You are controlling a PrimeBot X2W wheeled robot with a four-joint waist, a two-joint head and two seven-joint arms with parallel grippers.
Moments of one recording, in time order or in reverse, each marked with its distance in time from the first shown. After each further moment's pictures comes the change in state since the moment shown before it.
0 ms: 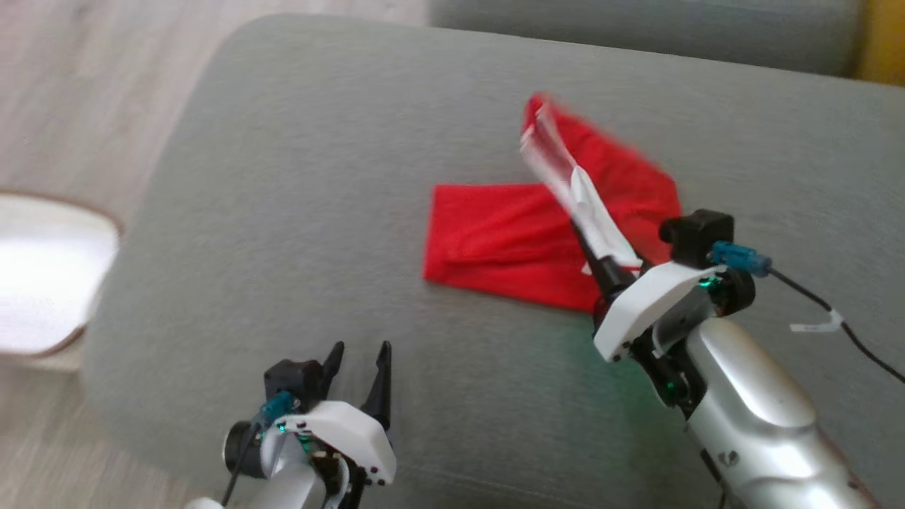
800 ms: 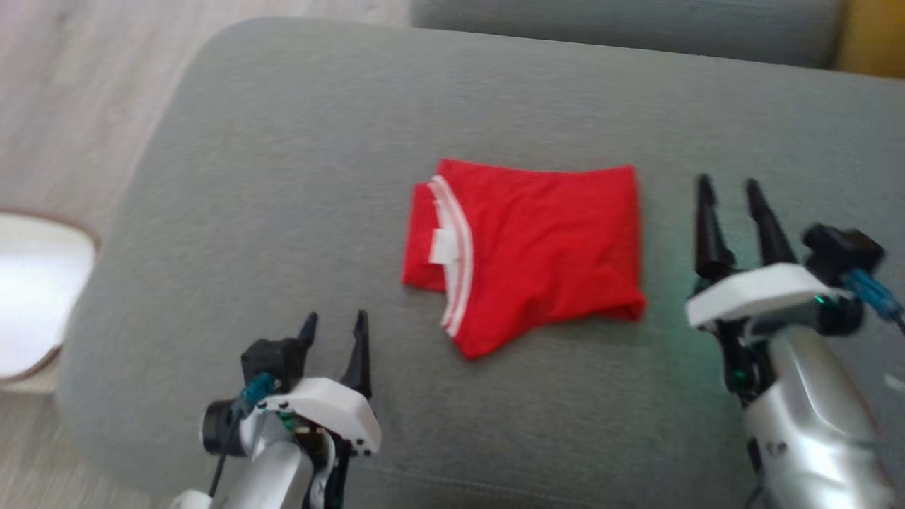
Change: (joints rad) left arm -0.007 0.001 0.052 -0.067 0.042 0.047 0.000; right arm 0.033 0.059 -0.399 0.087 -0.122 0.000 -0.234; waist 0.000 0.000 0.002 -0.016
